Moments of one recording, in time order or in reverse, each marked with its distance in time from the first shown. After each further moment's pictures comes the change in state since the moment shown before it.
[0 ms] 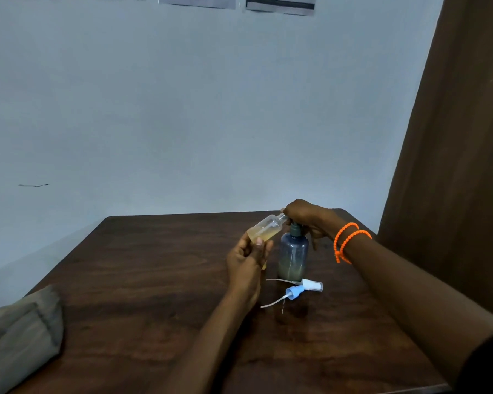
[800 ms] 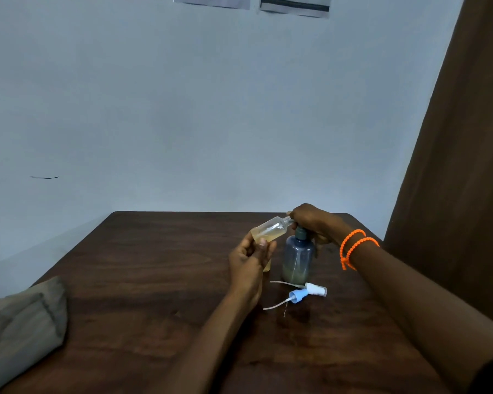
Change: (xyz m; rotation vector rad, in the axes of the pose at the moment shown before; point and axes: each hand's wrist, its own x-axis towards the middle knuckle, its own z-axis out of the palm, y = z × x) left_hand 0.000 0.003 0.000 0.023 -0.015 0.025; right_hand 0.022 0.012 0.004 0.070 0.009 0.002
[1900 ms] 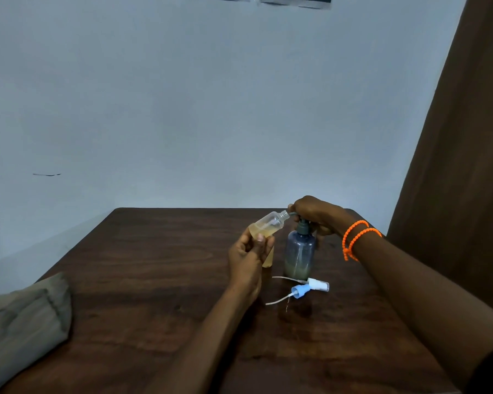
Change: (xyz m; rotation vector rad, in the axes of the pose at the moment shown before) left_hand 0.008 -0.003 -0.010 0.000 0.034 0.002; right_hand 0.006 -0.005 -0.006 -0.041 -0.002 0.040
